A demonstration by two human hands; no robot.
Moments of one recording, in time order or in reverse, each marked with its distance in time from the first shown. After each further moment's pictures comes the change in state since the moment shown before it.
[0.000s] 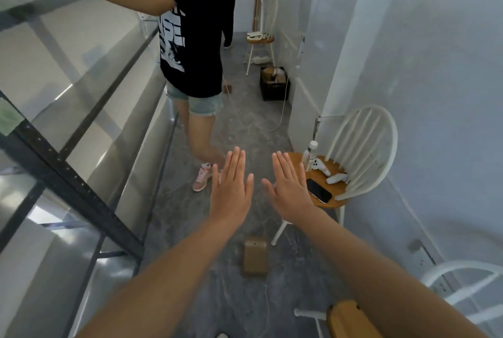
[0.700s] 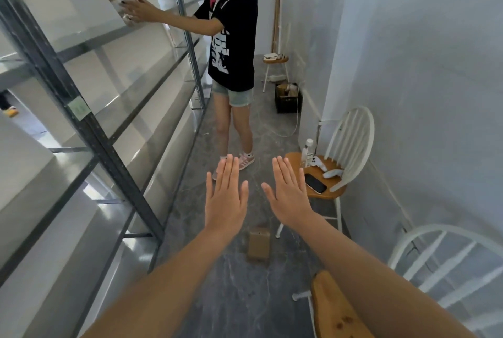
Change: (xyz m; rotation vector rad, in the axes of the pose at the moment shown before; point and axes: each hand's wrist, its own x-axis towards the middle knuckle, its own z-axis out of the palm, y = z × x) left_hand -0.185 0.119 -0.073 0.106 0.120 -0.065; right_hand -0.195 0.021 -0.052 0.031 0.089 -0.080
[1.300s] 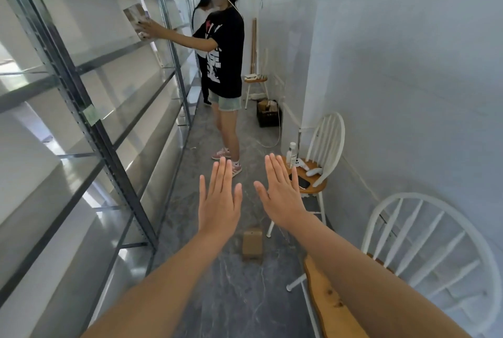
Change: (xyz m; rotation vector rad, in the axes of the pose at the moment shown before) left_hand -0.122 -0.015 -0.091 -0.055 0.053 0.076; right_hand -0.139 -0.089 -0.038 -0.025 0.148 0.012
